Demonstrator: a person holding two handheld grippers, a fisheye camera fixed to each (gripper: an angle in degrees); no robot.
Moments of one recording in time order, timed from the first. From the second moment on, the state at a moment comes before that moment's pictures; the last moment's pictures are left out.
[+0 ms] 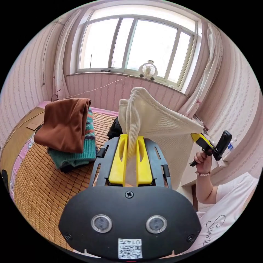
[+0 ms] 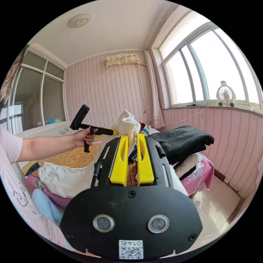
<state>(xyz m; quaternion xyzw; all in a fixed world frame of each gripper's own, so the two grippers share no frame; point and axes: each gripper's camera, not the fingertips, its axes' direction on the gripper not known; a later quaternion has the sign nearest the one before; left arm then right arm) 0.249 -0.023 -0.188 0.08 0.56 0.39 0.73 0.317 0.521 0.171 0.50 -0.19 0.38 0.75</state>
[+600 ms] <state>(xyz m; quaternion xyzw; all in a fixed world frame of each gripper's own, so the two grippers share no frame) -0.344 0.233 -0.030 0.00 0.36 -0.08 0.93 -0.034 0.253 0.043 0.31 -0.51 -0.09 0.80</state>
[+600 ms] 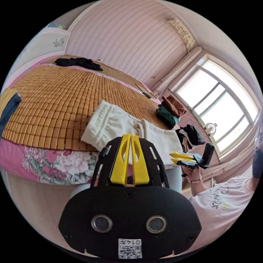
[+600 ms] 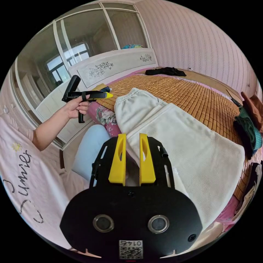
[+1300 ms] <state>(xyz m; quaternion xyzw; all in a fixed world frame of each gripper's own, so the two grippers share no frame) -0.203 0.258 -0.017 -0.05 0.38 0.12 0.92 -0.080 0.030 0.000 0.23 -0.38 -0.04 0.90</state>
